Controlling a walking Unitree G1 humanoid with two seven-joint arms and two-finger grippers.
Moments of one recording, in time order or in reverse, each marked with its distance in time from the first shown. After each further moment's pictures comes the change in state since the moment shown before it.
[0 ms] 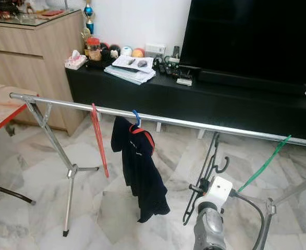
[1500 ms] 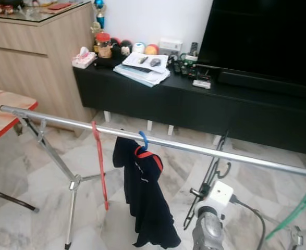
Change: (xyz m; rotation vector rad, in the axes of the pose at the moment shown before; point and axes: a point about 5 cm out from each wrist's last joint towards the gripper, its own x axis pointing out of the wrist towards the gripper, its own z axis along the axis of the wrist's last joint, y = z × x) left arm -0.003 0.007 -0.007 0.003 -0.007 0.011; right arm -0.004 -0.004 -0.005 0.010 -0.021 -0.077
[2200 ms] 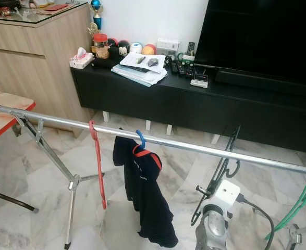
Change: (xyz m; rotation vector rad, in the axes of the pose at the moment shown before) left arm 0.000 0.004 0.000 0.006 0.003 0.000; right arm 0.003 -0.004 0.012 -0.037 -0.069 -0.052
